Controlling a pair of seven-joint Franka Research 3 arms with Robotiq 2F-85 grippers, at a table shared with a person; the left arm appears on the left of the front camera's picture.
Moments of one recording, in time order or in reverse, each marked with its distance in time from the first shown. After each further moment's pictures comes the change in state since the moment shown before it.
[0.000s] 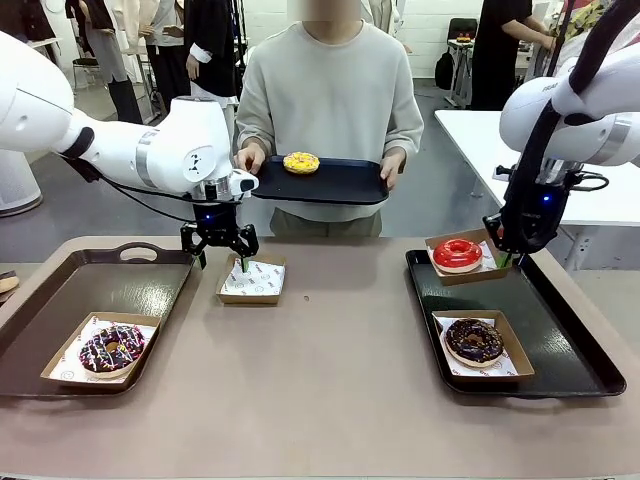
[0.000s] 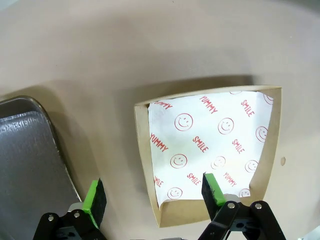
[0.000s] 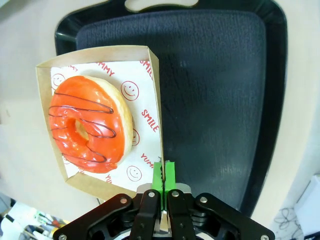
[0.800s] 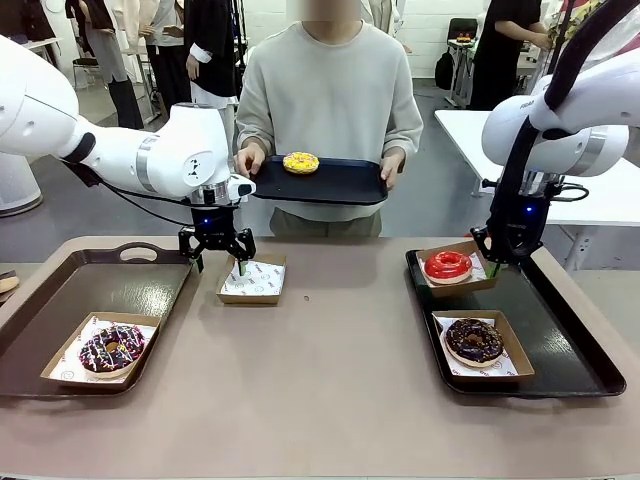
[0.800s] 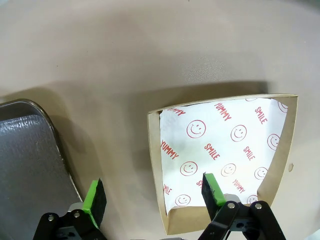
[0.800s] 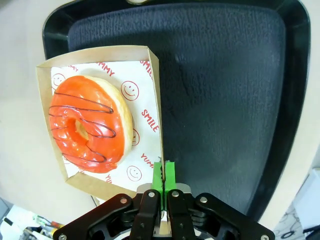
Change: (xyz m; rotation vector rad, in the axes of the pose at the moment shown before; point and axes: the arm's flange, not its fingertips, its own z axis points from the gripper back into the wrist) left arm 0.004 0.008 -0.010 0.005 0.011 0.014; right arm 0.012 0.014 -0.028 -0.027 0.046 -0.004
